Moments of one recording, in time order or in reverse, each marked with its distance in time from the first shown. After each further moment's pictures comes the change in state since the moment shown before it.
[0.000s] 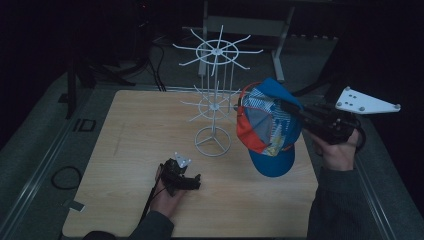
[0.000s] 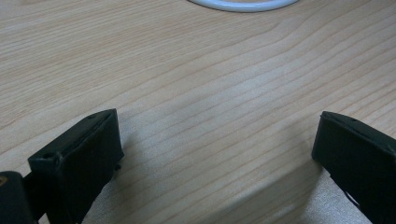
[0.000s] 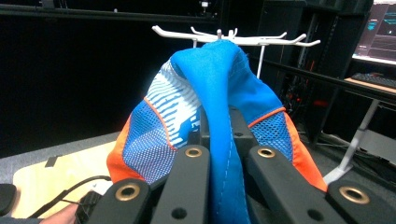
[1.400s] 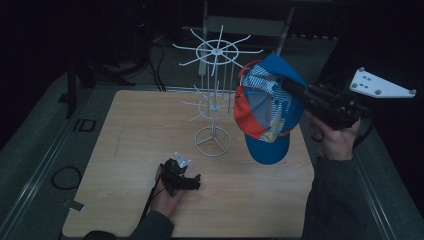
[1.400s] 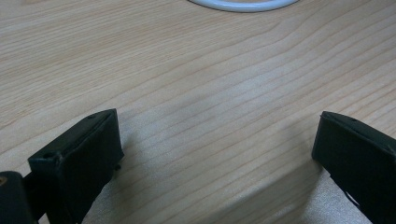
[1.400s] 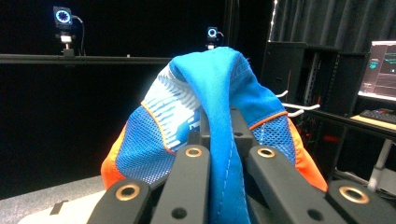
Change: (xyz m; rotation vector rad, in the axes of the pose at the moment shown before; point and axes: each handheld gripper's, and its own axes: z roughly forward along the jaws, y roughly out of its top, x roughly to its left) left arm 0.000 0.000 0.000 -0.001 0.000 -0.001; right arm -0.003 0.035 0.008 -0.158 0.035 0.013
